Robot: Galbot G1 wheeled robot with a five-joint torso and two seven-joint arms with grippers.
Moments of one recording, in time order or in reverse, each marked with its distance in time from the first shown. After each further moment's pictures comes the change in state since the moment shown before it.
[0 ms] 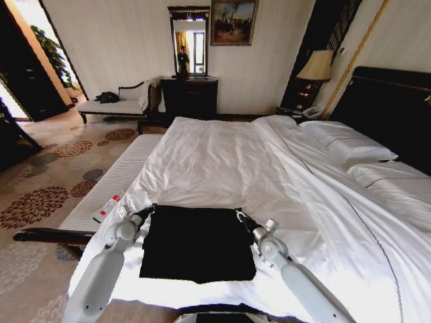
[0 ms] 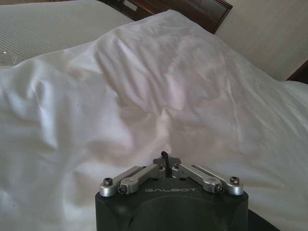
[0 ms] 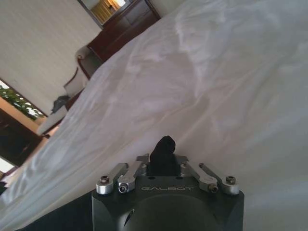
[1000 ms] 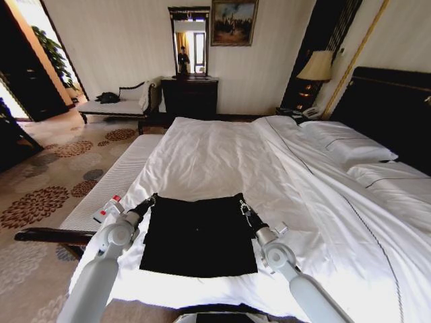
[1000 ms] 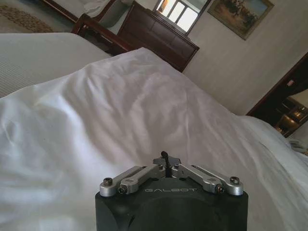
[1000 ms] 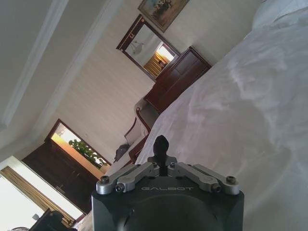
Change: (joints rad) left arm 0.085 -0.021 -0.072 -0.191 -0.043 -0.054 0.037; right arm -0.116 0.017 0.083 0.177 0.035 0.181 -0.190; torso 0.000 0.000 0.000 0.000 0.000
